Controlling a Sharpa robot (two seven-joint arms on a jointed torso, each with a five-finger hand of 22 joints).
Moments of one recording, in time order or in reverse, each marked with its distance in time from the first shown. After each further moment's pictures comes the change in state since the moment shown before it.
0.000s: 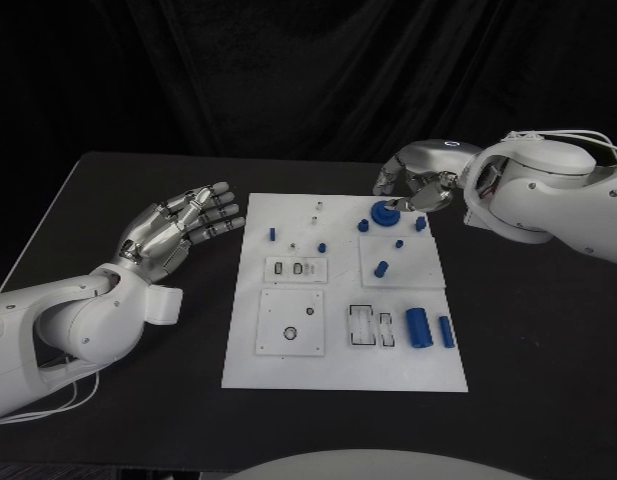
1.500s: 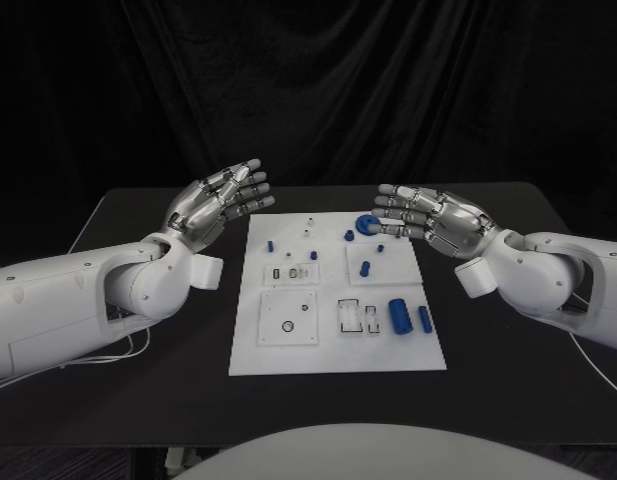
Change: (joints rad) left arm -0.022 0.193 -0.005 -0.189 0.000 0.002 -0.005; left_hand -0.052 0.000 -0.052 0.003 -0.069 -0.077 -0.048 -0.019 -0.005 -0.010 -0.014 -0.046 0.001 -0.032 0.000 -0.038 -0.001 0.000 -0.027 0.002 -0.010 0.012; right arm -0.304 -0.093 0.000 0.006 1.589 0.278 0.461; right_hand -0.016 0.320 -0.517 0.004 0.381 -0.234 -0.005 -0.013 0.001 -0.518 0.075 0.035 -0.006 -0.833 0.155 -0.847 -0.480 0.165 -0.901 0.153 -1.333 -1.223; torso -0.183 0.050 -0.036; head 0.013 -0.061
